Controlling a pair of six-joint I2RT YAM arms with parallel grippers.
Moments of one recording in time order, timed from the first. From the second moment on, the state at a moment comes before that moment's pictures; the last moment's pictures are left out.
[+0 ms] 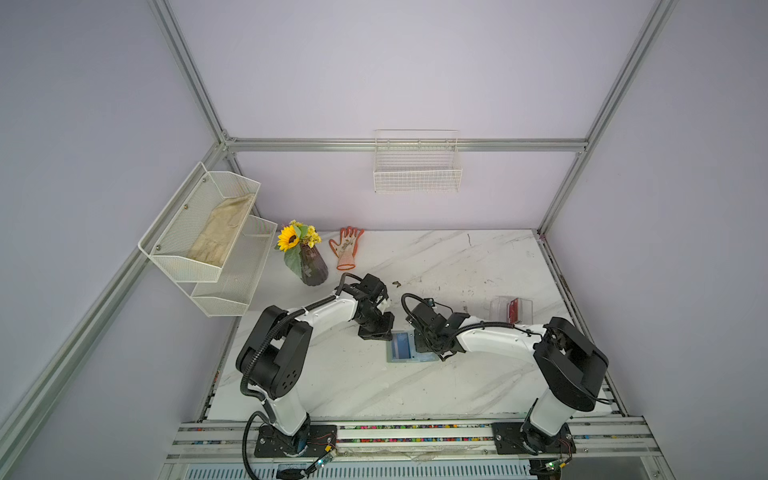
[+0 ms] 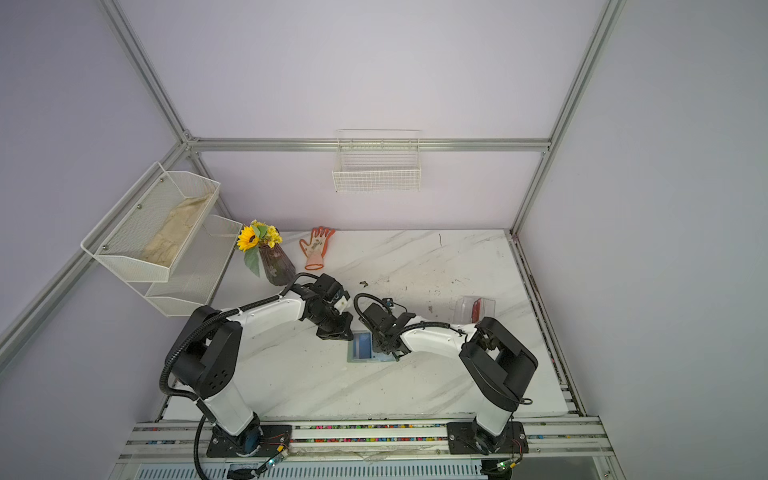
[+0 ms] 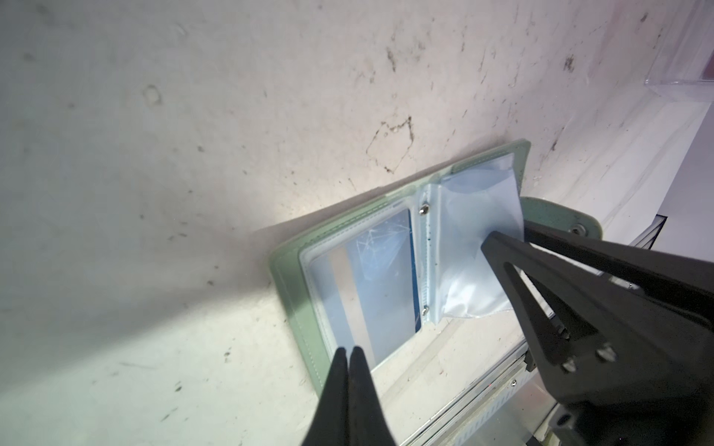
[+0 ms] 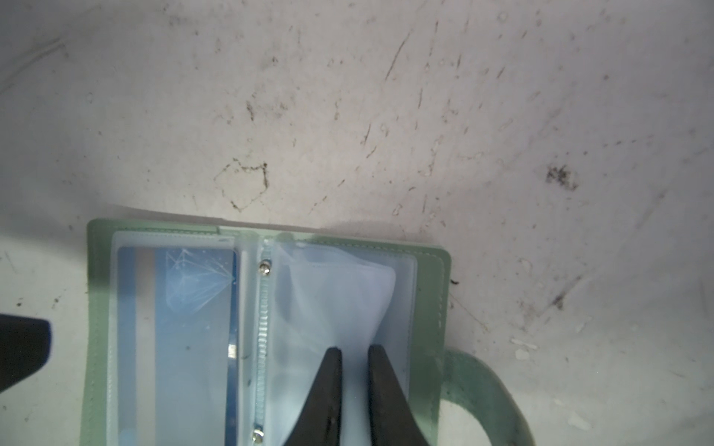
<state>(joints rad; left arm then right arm) -0.51 1.73 1.10 -0.69 0.44 -0.44 0.92 1.70 0.99 -0.49 0.23 0.77</state>
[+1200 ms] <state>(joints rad) -0.51 1.80 1.06 -0.59 0.48 -0.46 0.95 1.74 1.07 -0.51 0.26 0.74</state>
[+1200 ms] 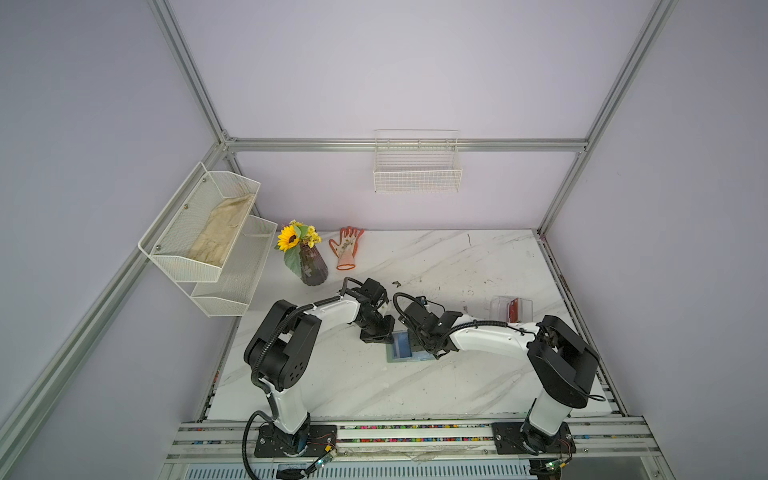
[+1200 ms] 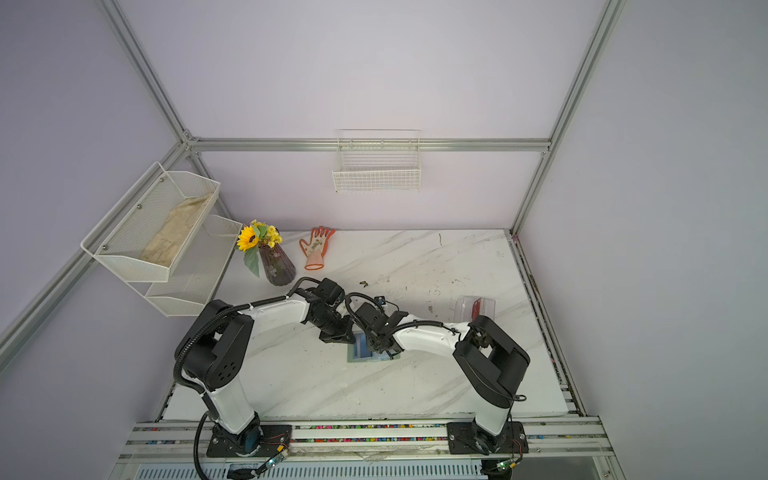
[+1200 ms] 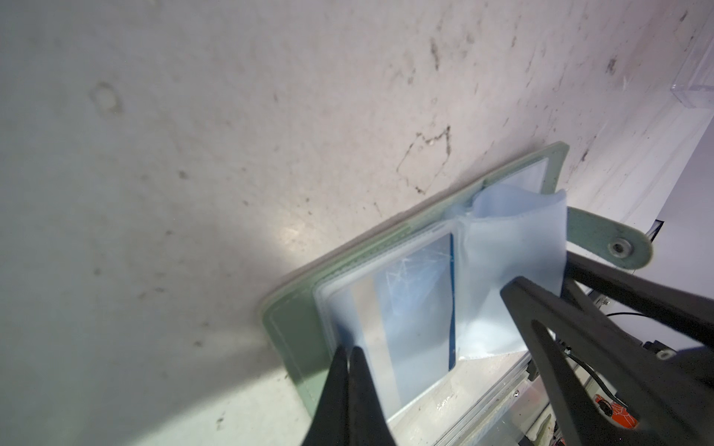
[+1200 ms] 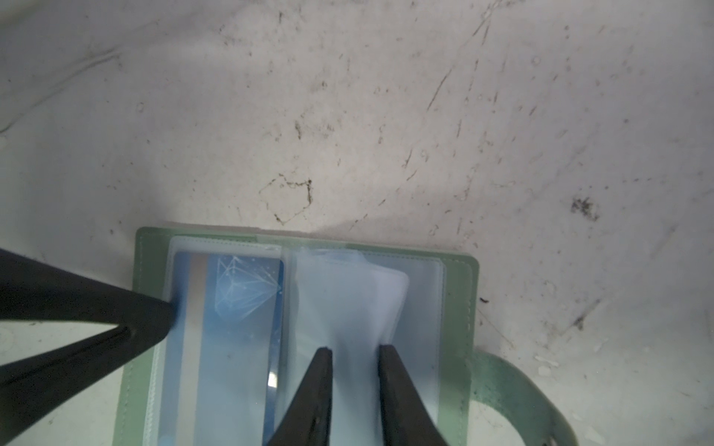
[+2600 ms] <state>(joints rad) -0.48 1.80 1.07 -0.65 0.46 -0.43 0.96 1.70 0.95 -0.24 -0.07 0.71</state>
